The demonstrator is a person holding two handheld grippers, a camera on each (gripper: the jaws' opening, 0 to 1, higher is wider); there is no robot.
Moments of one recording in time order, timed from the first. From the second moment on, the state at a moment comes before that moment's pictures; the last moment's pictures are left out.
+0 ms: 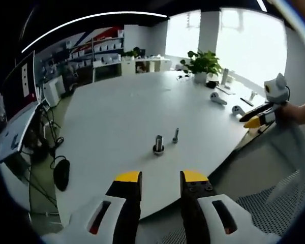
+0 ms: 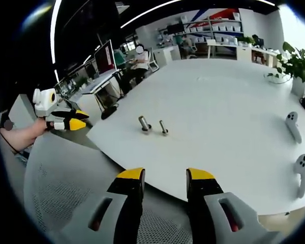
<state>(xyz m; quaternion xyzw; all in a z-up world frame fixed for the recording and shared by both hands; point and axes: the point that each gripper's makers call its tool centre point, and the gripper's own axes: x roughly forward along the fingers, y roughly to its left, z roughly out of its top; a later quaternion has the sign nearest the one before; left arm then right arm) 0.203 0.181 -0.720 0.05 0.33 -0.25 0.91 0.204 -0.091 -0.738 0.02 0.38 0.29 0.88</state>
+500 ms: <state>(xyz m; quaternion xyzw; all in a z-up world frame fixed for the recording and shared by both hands) 0.203 0.184 -0.719 0.04 0.33 -0.24 0.91 0.202 -0.090 -0.740 0.02 0.38 0.29 0.88</state>
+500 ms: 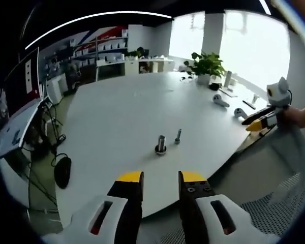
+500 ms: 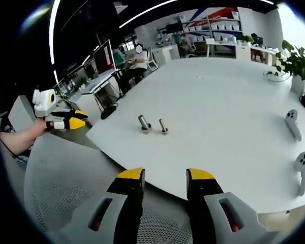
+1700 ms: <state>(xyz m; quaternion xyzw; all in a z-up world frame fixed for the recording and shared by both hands) 0.203 0.185 -0.720 0.06 0.33 -0.24 0.91 0.197 -0.091 -0.748 0.01 0.41 0.29 0.87</state>
